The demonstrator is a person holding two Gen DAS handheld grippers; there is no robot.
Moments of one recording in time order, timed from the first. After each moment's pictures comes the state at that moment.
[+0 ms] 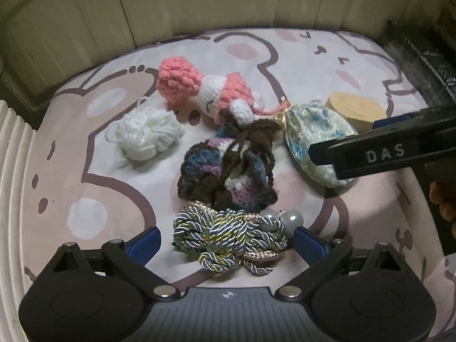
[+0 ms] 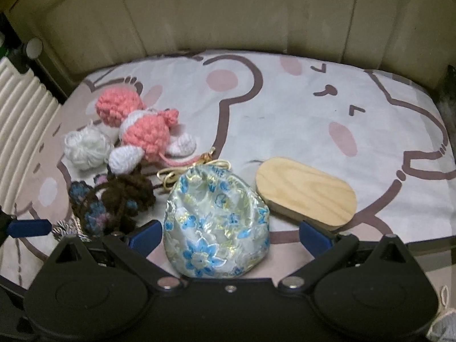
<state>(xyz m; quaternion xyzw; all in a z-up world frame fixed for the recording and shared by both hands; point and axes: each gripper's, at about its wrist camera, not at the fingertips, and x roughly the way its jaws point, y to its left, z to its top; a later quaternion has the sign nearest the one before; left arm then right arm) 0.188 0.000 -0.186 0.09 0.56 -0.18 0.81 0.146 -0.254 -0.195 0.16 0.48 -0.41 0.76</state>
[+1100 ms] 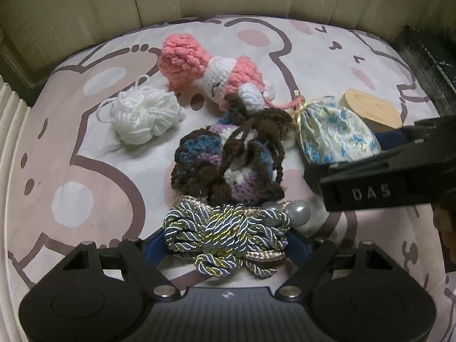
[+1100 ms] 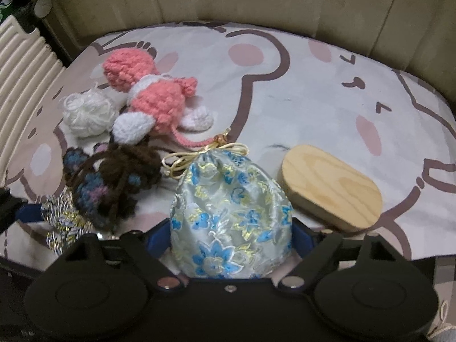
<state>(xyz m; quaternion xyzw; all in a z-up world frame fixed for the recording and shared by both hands) 0.198 0.003 -0.205 0.05 0.57 -0.17 0.80 0.162 -0.250 -0.214 0.14 0.52 -0.39 0.75</state>
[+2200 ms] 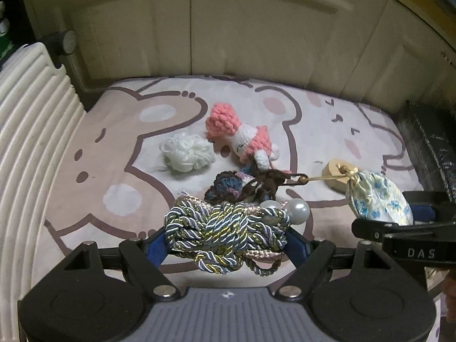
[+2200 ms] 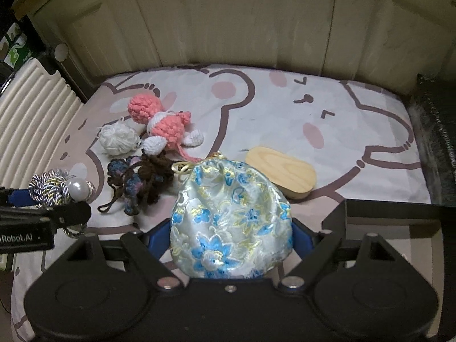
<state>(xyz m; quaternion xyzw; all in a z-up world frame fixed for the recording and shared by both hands) 0.159 0.035 -0.120 -0.04 0.51 -0.10 0.85 0.106 -0.198 -0.130 0.16 0.46 -0.41 0.77</state>
